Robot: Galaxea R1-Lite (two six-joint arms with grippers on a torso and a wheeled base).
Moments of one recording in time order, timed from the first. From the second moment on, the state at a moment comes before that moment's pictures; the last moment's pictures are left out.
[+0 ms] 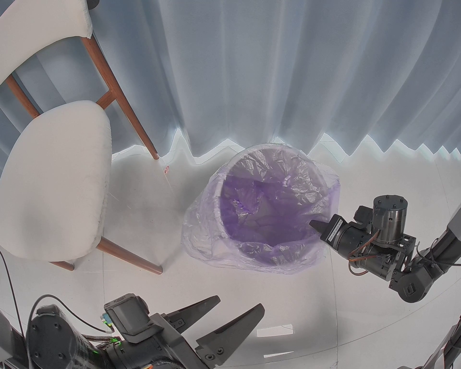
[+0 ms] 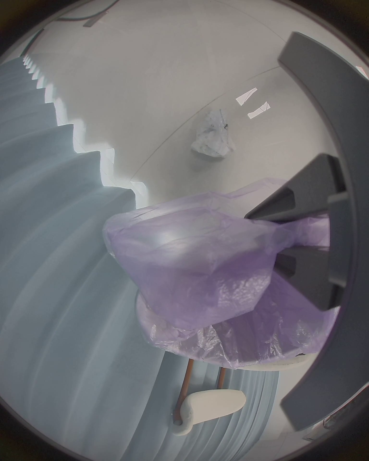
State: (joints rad) left arm -1.13 1.65 -0.12 -1.55 0.26 -0.73; right arm 0.49 1.87 -0.56 -1.00 -0.02 0.80
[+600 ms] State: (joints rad) left arm -1.14 1.72 -0.20 -1.54 0.23 -0.81; right arm 0.52 1.89 -0.56 -1.01 -0.07 0.74
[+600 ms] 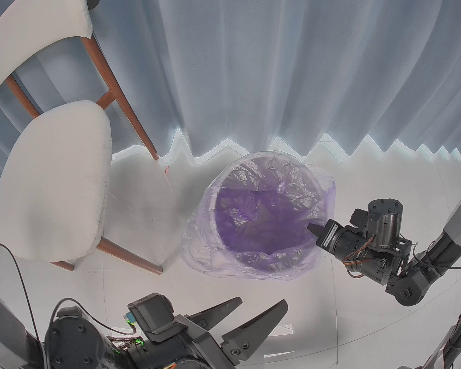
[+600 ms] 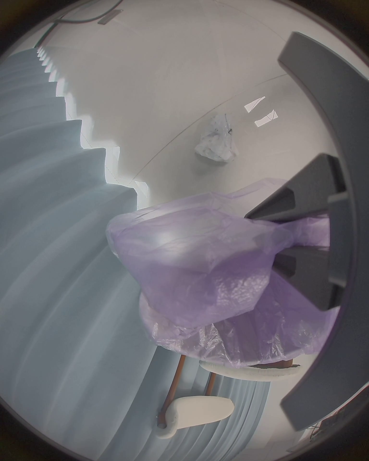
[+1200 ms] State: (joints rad) left arm -1.13 1.73 -0.20 -1.54 0.24 -0.84; right arm 0.54 1.90 -0.55 -1.09 -0.11 0.69
